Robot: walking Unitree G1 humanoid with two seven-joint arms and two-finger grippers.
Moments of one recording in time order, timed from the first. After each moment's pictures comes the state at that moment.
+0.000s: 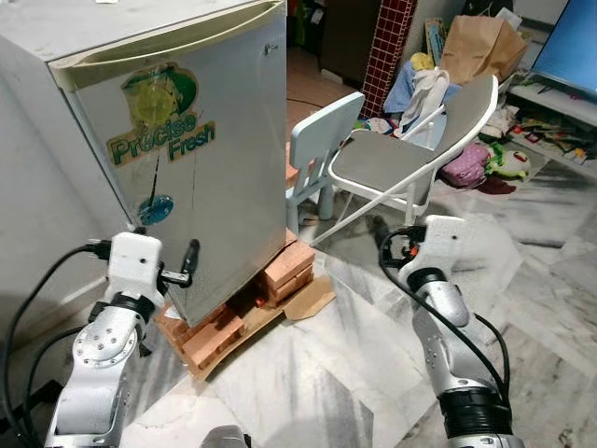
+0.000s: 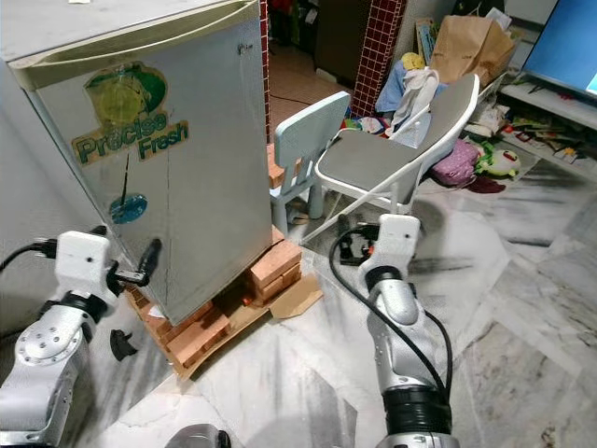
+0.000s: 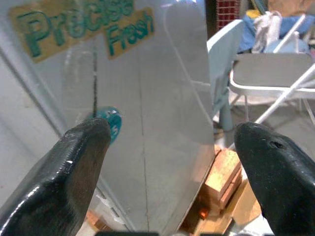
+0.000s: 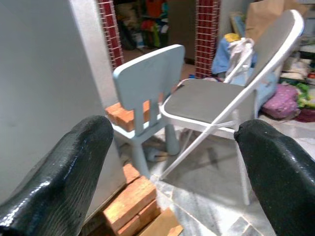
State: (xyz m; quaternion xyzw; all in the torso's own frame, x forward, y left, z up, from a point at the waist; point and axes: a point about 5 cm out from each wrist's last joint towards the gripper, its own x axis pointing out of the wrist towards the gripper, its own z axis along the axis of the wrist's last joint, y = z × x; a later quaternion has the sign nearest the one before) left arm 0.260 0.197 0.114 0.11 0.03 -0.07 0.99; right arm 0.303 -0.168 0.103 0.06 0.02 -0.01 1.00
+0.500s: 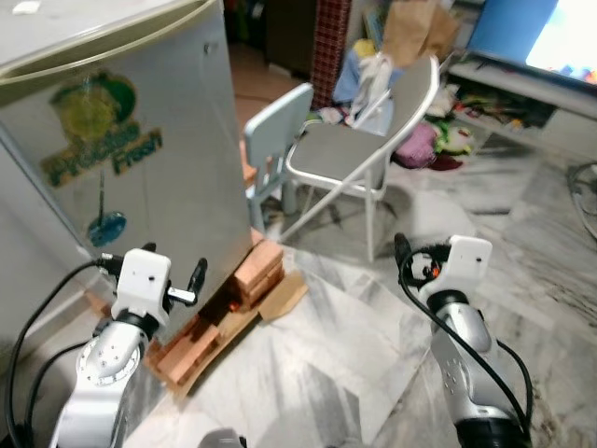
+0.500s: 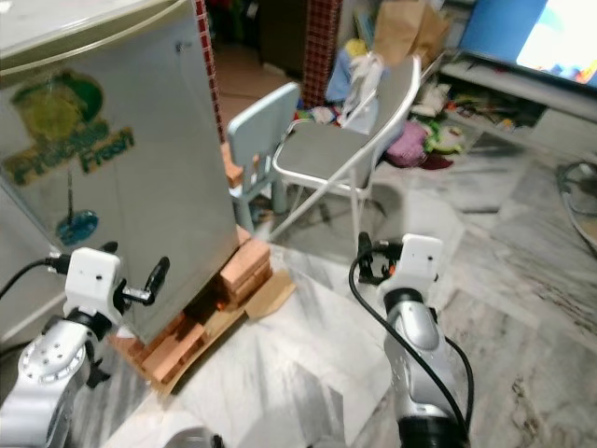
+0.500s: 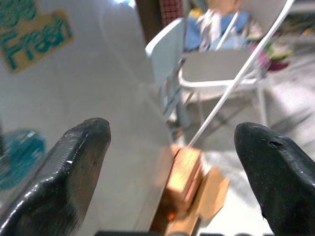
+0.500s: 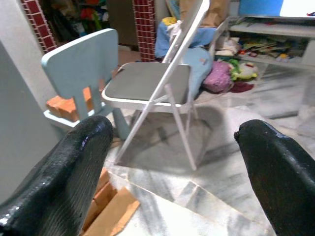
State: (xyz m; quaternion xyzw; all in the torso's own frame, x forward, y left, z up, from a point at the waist) left arm 0.238 0.193 0.107 0.12 0.04 -0.08 0.99; right arm 0.275 -0.182 0.087 0.07 0.05 -0.03 1.00
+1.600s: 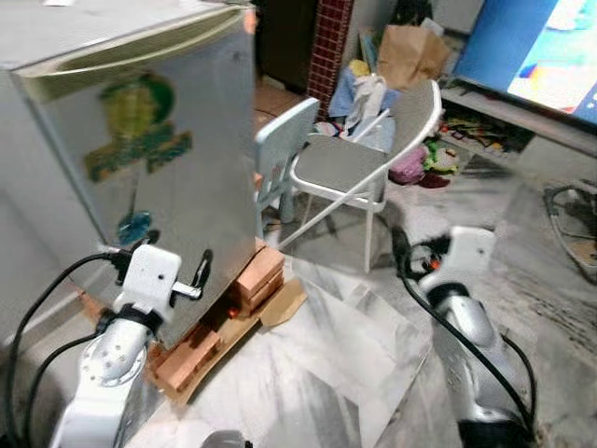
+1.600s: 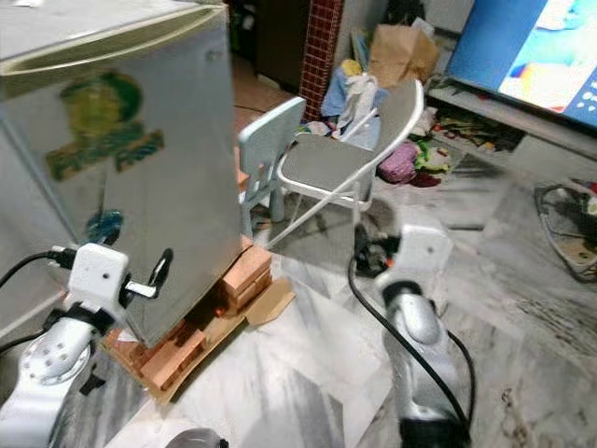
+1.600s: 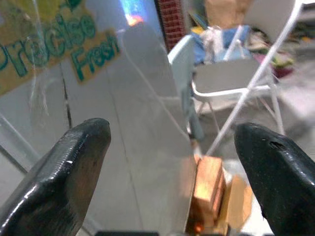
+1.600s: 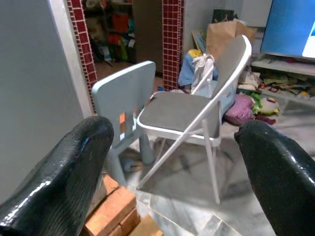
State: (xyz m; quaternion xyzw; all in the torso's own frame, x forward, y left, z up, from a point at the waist) left arm 0.231 0.194 0.112 0.17 0.02 -0.10 0.98; right arm 0.290 -0.167 0.118 0.06 0.02 0.01 1.00
